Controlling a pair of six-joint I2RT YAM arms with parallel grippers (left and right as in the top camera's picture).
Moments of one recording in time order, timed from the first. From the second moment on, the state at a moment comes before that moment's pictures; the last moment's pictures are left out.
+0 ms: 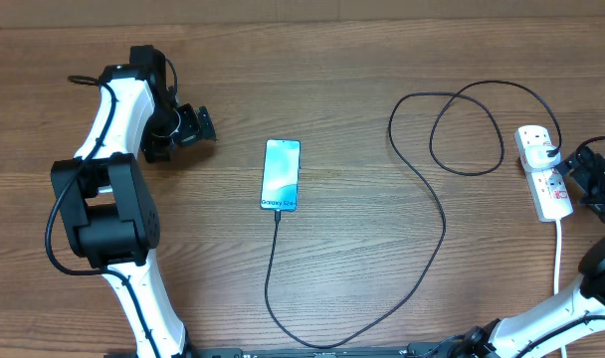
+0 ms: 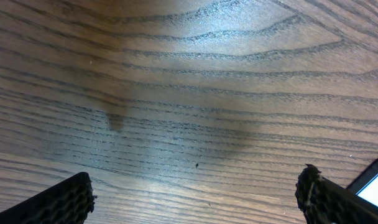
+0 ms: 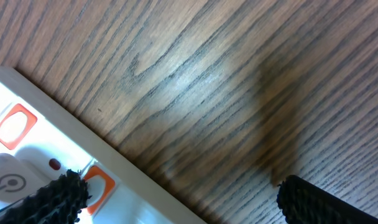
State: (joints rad) left arm 0.08 2.20 1.76 -1.10 0.14 -0.31; right arm -0.75 2.01 1.35 -0.64 -0.17 0.15
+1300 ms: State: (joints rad) left arm 0.08 2.20 1.76 -1.10 0.14 -0.31; right arm -0.74 2.02 1.37 -0.69 -0.17 0.15
